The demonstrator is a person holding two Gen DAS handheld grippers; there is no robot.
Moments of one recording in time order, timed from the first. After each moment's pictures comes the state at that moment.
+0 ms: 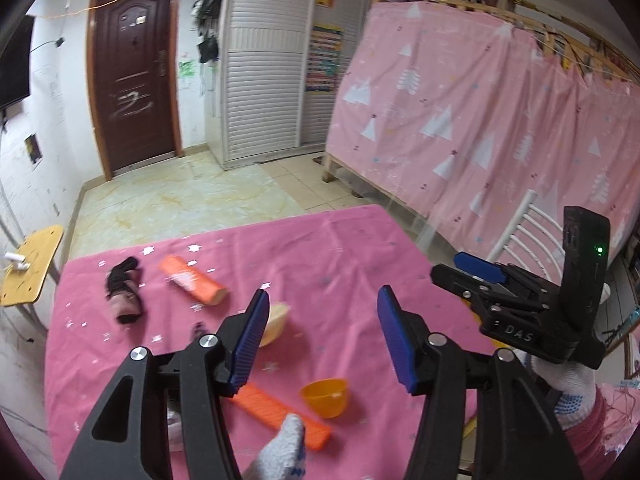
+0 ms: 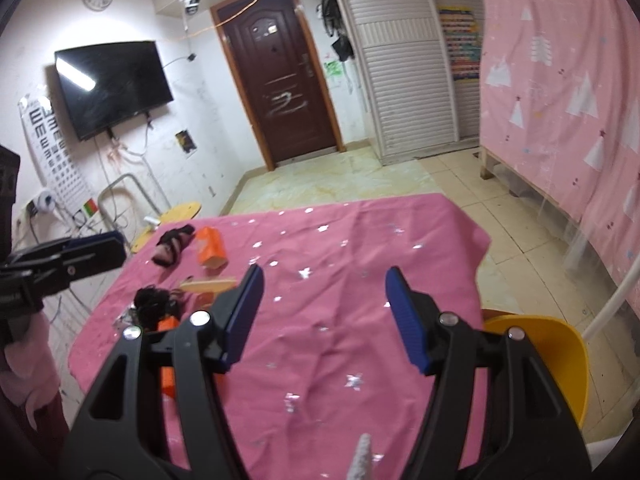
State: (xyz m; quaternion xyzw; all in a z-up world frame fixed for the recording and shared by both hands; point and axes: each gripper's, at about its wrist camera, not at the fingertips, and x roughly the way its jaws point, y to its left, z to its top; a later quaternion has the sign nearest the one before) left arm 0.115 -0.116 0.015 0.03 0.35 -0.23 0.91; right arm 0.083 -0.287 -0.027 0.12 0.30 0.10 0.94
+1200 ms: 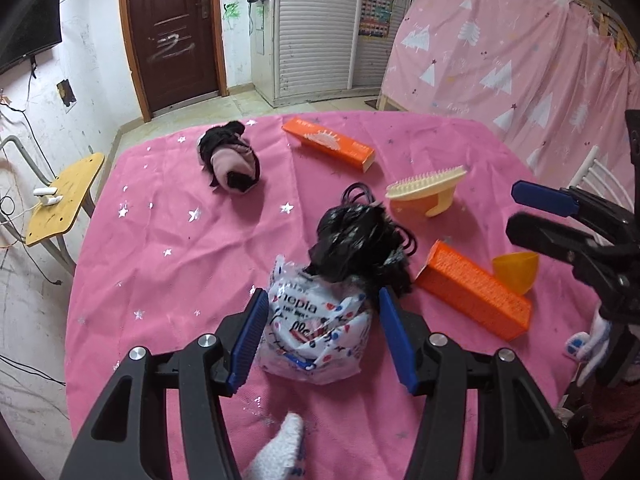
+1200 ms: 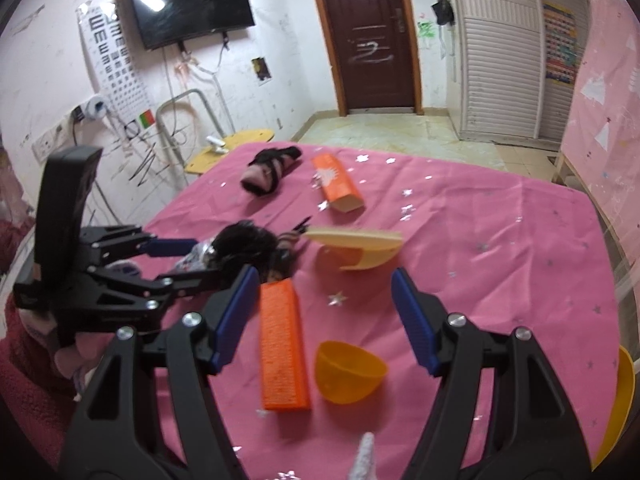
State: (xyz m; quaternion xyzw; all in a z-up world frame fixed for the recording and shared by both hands) left arm 0.130 0.003 -0.094 0.05 0.45 -0.16 0.88; right arm 0.103 -0.139 -0.051 0.02 0.36 0.23 0.90
